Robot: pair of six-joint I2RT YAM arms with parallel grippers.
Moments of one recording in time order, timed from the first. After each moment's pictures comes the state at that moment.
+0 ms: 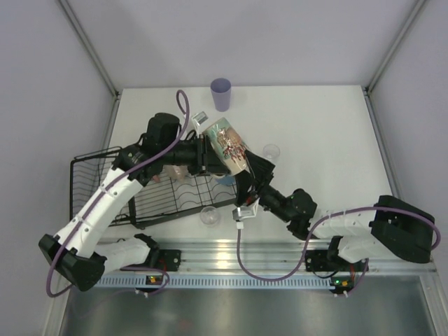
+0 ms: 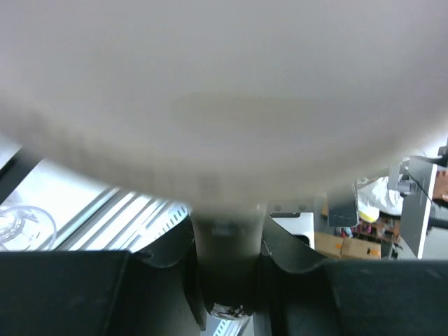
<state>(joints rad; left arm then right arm) -0.55 1.14 1.24 -0.68 0.71 -0.76 1.13 1.27 0.38 1.29 0.11 -1.51</state>
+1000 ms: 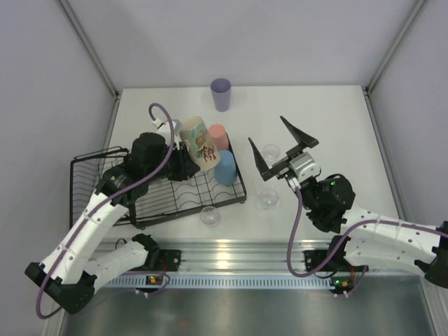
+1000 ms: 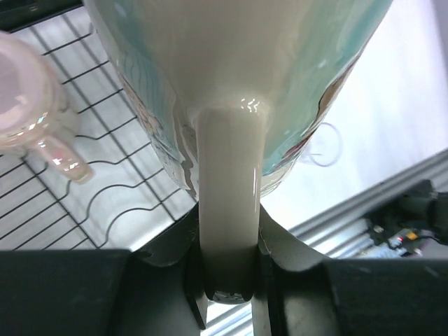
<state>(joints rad) -0.55 0.92 1.12 -0.77 0.10 -0.47 1.08 0.92 0.63 0.95 0.29 -0.66</state>
